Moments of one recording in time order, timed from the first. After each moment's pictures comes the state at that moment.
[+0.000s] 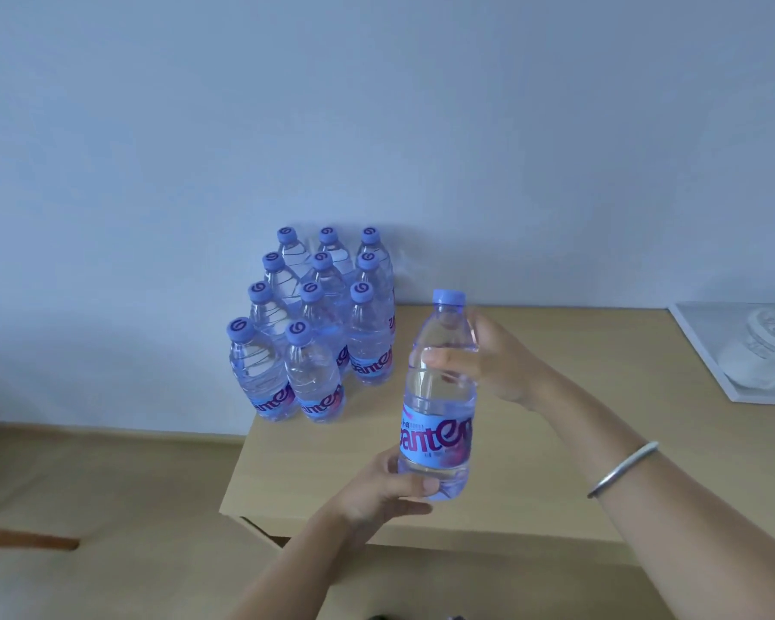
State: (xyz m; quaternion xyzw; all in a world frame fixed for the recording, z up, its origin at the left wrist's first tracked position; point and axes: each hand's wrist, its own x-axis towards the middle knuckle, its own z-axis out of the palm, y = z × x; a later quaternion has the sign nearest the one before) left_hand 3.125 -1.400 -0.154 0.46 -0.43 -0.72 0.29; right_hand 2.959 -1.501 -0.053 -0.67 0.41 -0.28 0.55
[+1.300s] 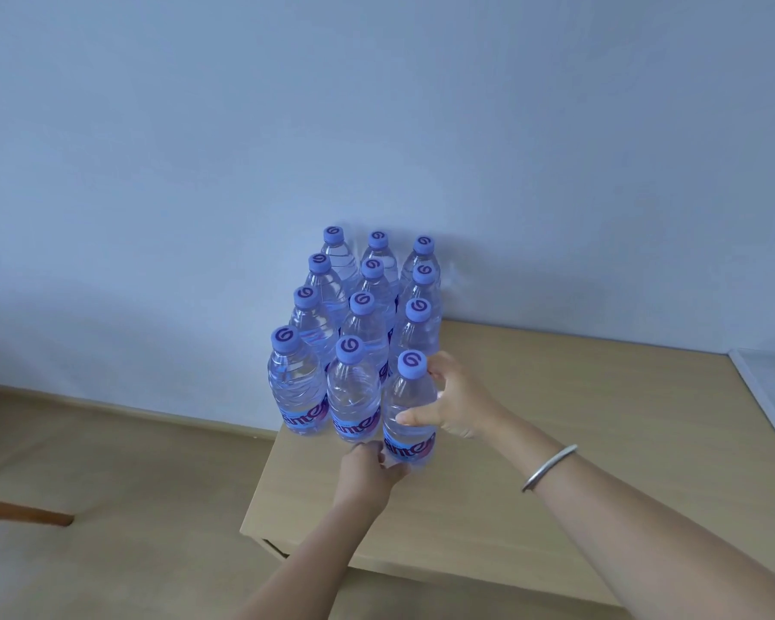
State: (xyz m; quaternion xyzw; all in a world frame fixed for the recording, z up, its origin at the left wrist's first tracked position) left_hand 3.184 -1.465 -0.227 0.77 -0.47 -0.36 0.22; right_hand 3.054 -1.546 -0.133 -0.72 0.45 -0.23 0.47
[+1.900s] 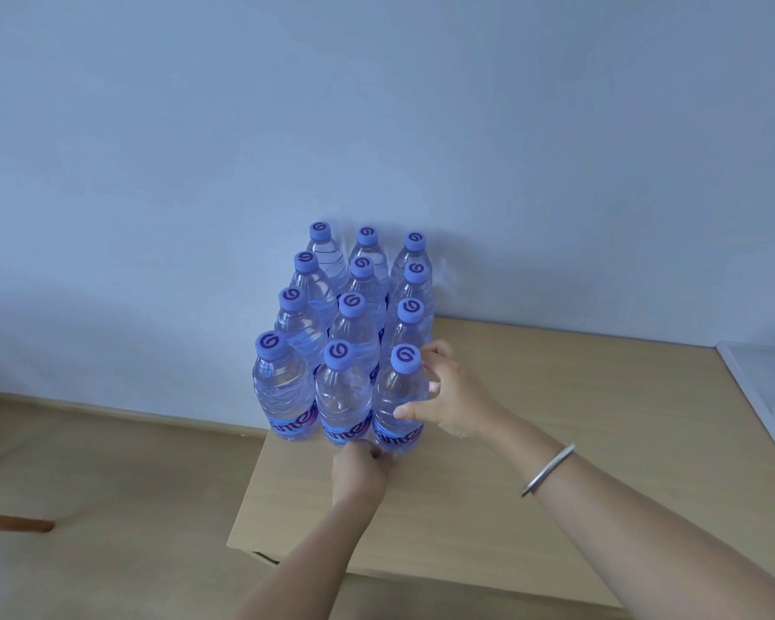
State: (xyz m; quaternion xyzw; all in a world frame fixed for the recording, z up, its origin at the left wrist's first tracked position) left_hand 3.182 -1.480 -0.236 0.79 -0.39 -0.40 0.25; right_hand 3.052 -1.557 -0.136 -0.75 0.45 -0.23 0.43
